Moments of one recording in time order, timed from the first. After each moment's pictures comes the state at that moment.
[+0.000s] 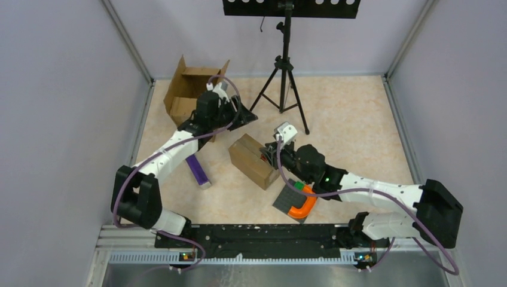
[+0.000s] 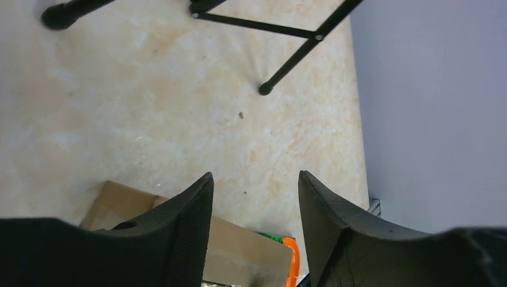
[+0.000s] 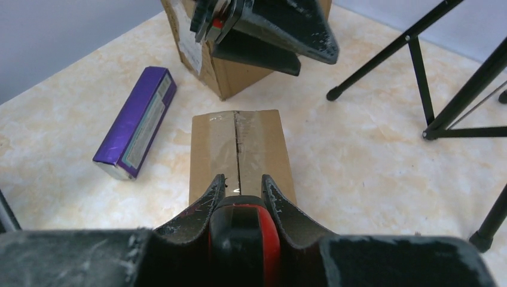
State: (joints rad) left arm -0.39 1.47 1.04 -0.04 0.34 -0.78; right arm 1.03 1.17 0.66 0.39 0.26 0.10
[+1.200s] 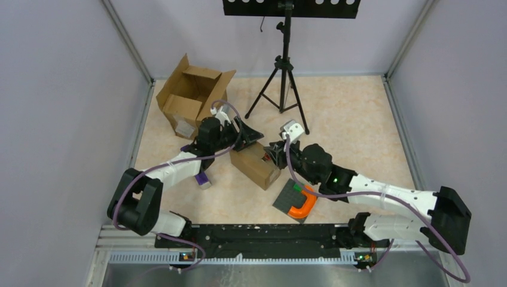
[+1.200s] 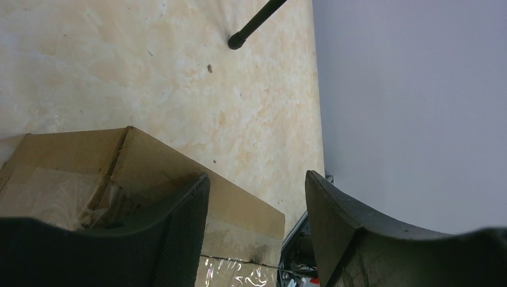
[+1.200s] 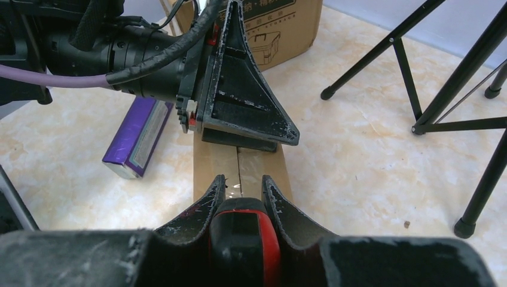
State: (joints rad) left arm -0.43 1.42 0.70 0.37 0.43 -1.00; right arm 1.04 1.11 0.70 0.29 0.28 0.11
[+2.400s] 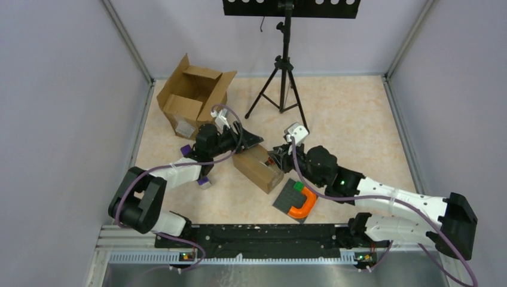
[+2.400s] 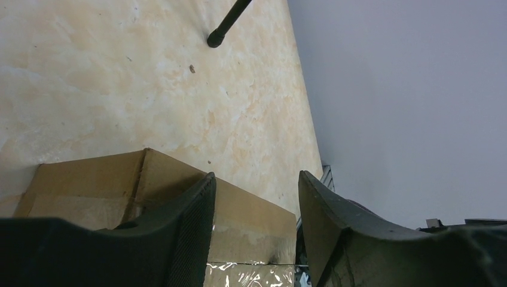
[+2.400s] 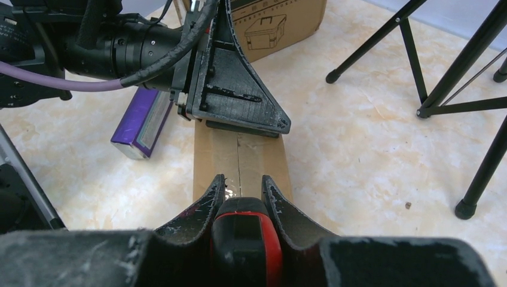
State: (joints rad) left arm -0.43 1.44 0.59 0.60 0.50 -0.97; right arm 1.04 1.02 0.68 0.17 0.27 0.13
